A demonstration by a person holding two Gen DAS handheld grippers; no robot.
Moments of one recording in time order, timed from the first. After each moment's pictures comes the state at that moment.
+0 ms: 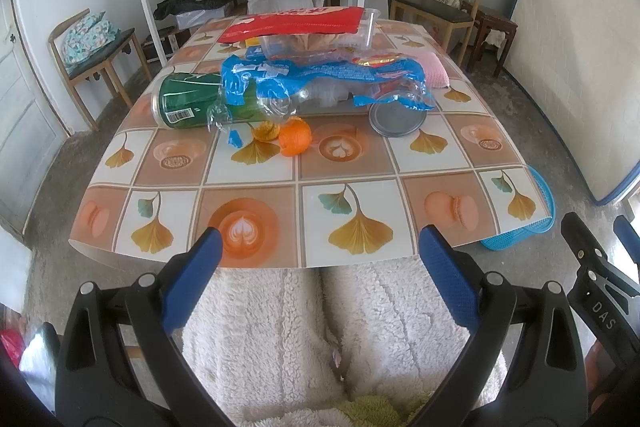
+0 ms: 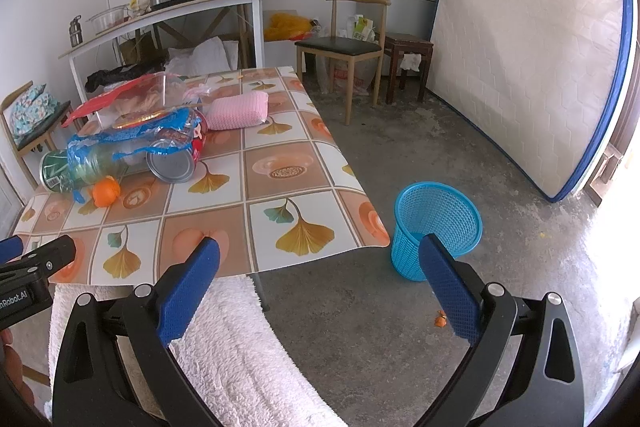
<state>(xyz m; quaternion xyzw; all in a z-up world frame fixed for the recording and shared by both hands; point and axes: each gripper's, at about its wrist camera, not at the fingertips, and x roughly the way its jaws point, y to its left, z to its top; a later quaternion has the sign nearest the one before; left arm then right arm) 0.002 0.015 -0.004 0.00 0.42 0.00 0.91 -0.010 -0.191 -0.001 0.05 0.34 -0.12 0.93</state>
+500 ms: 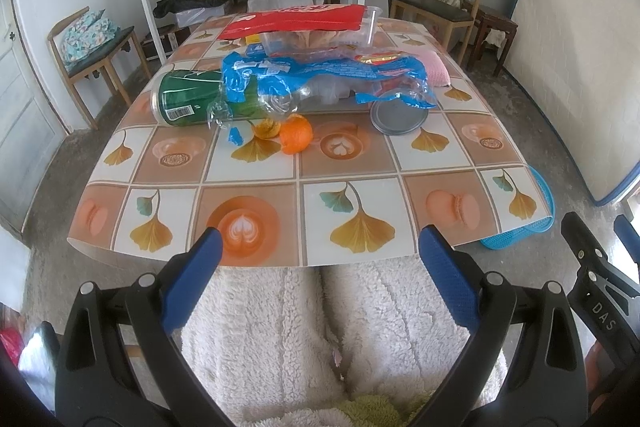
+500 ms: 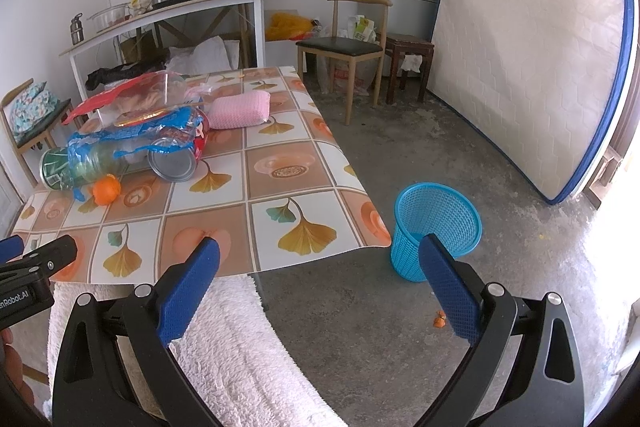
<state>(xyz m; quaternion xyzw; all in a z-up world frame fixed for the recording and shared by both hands) 0.002 0.015 -0.010 0.00 0.43 0.00 0.91 -0.009 -0.190 -0.002 0.05 0.34 -0.12 0.93</state>
